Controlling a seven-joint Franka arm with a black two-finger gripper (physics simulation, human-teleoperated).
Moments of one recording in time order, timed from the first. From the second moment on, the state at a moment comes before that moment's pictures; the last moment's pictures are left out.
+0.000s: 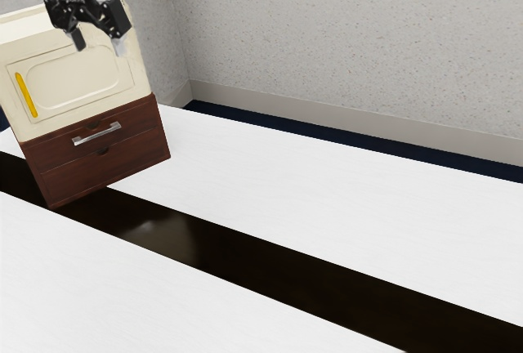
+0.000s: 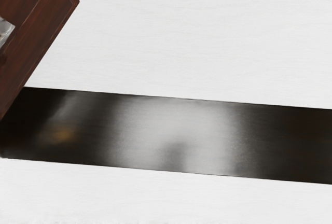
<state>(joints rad) 0.05 -0.07 0.07 -1.44 0.02 1.50 0.04</state>
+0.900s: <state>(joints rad) 0.03 -0.17 0.08 -1.51 0.07 1.40 0.15</state>
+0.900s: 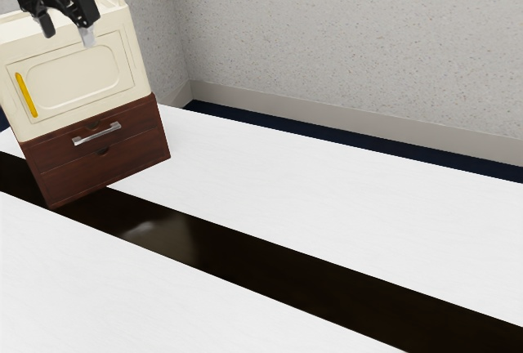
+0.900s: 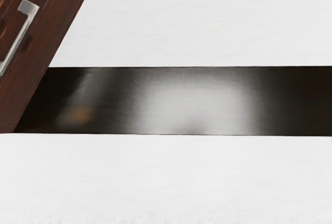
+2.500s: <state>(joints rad) 0.09 0.19 0.27 -1.94 0.17 2.41 0.88</state>
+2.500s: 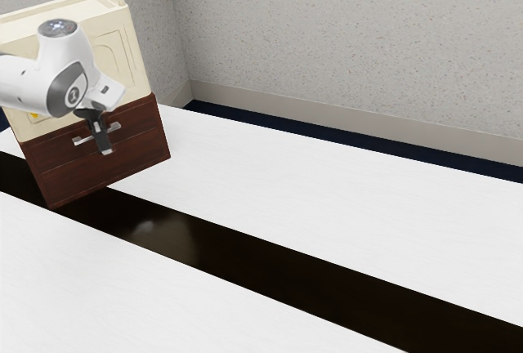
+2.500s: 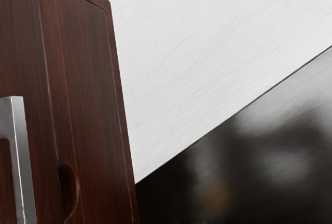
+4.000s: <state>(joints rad) 0.16 0.34 0.27 -1.84 0.13 2.48 0.86</state>
